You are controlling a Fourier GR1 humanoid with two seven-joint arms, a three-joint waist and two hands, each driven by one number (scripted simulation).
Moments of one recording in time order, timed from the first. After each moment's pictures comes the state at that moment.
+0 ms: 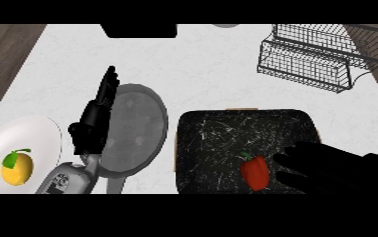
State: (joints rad) left arm -0.19 0.28 -0.32 -1.53 0.10 0.42 0.02; right arm -0.14 -0.73 0.10 -2.33 0.00 0.91 0.28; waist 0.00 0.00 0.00
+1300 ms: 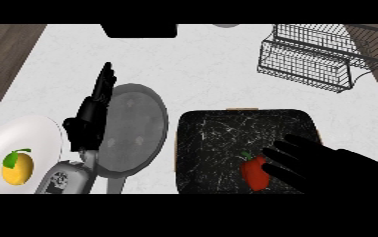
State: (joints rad) left arm -0.18 0.20 -0.21 -1.54 0.00 0.32 0.05; right arm -0.09 -0.69 0.24 -2.27 0.66 0.89 -0.08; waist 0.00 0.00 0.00
